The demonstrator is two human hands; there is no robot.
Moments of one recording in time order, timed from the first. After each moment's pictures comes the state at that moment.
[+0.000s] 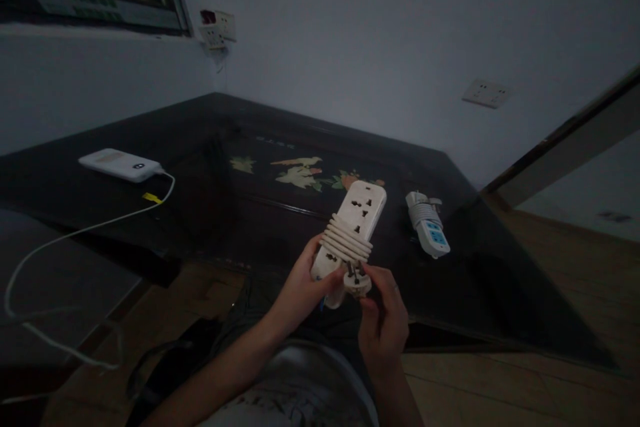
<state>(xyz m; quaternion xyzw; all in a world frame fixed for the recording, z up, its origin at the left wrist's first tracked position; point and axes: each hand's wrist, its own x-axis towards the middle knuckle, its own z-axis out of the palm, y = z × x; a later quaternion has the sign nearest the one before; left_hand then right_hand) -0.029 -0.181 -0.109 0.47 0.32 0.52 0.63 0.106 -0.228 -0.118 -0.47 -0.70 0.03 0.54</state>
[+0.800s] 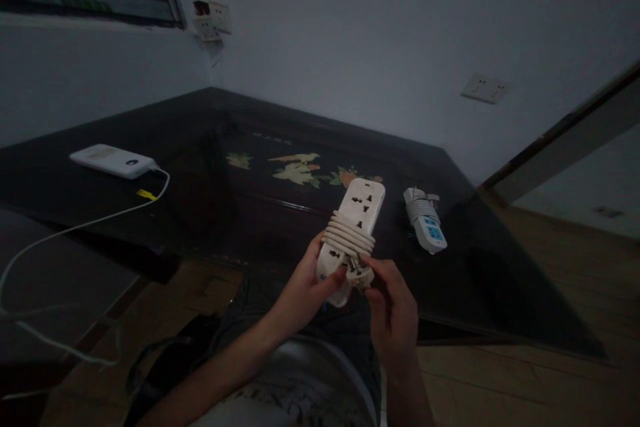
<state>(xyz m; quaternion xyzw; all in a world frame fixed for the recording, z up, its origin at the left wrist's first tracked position) -0.030 -0.188 -0.105 0.50 0.30 0.47 0.66 0.117 -0.231 -0.099 -0.47 -0.71 0.11 0.51</state>
